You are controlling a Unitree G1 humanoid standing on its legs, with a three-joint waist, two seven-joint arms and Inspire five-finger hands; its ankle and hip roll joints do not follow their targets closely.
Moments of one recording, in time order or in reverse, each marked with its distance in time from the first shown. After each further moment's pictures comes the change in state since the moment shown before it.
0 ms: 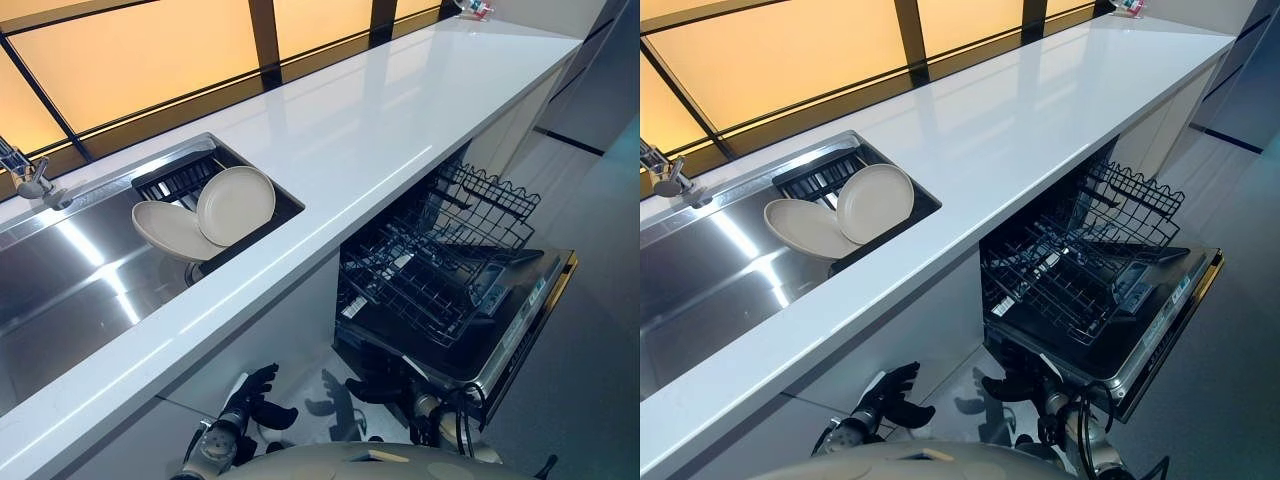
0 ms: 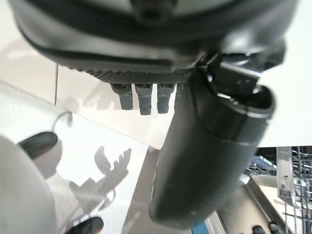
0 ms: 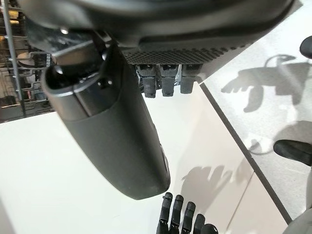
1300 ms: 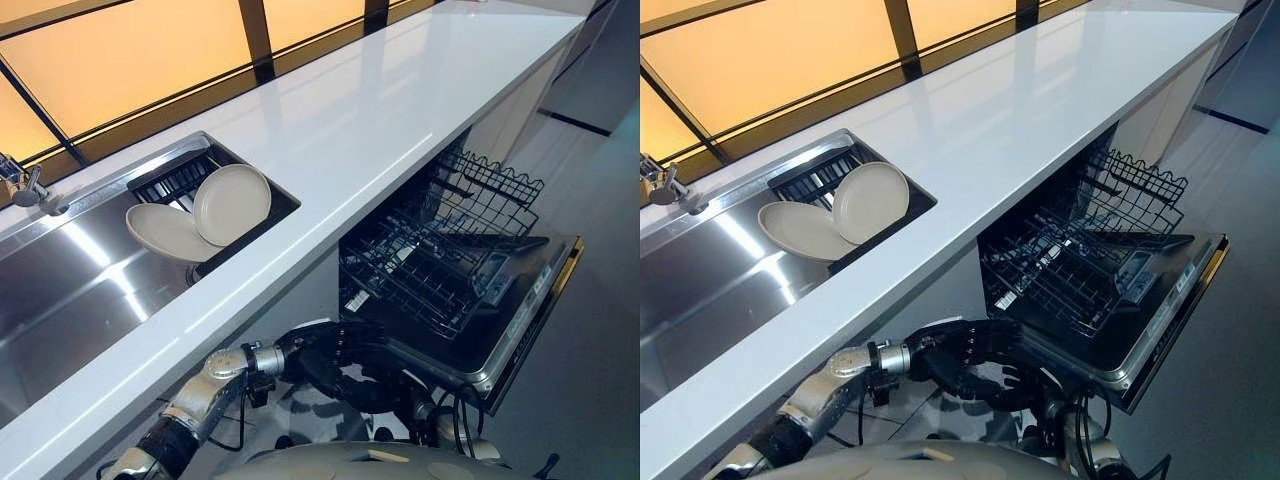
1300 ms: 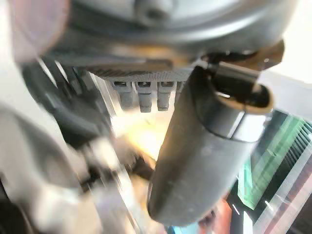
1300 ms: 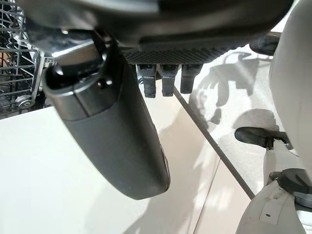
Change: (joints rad) left arm -0.074 0.199 -0.100 -0.936 -0.490 0.511 -0.877; right arm -0.005 -0.007 0.003 -0.039 -0.007 0.195 -0.026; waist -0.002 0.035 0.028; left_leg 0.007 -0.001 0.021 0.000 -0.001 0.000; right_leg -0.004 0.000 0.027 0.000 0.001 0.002
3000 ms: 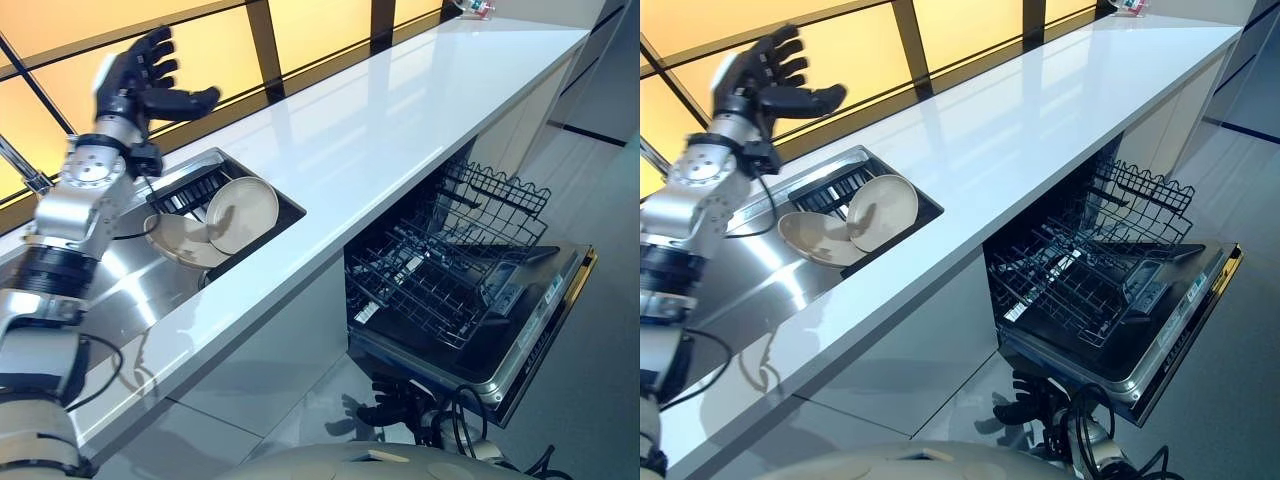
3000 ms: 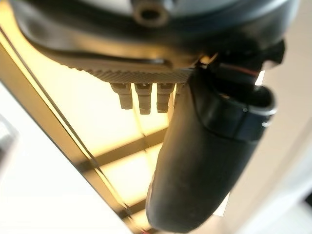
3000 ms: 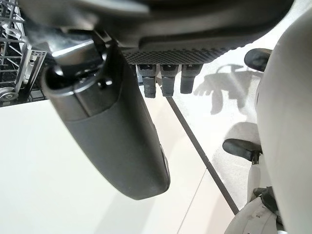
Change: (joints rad) left arm -0.741 0.547 0.258 0.287 -0.060 -0.069 0.957; right arm -0.027 -0.020 0.051 0.095 -0.074 0.006 -0.031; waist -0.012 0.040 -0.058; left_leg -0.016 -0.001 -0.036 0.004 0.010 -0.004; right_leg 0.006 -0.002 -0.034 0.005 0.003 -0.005
